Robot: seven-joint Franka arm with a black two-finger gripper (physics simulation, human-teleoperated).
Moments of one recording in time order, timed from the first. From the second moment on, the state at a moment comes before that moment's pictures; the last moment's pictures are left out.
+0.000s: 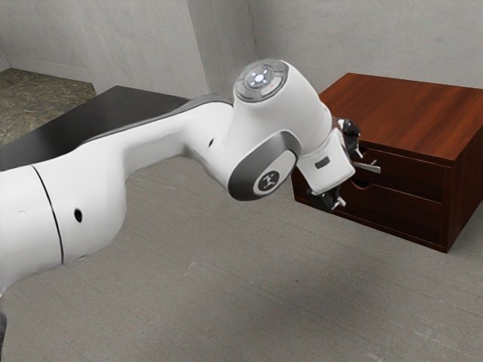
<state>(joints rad) -0.15 0.33 -0.09 -1.50 0.23 2.40 1.18</state>
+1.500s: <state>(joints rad) -0.13 0.38 -0.08 -1.52 0.23 2.51 1.18</state>
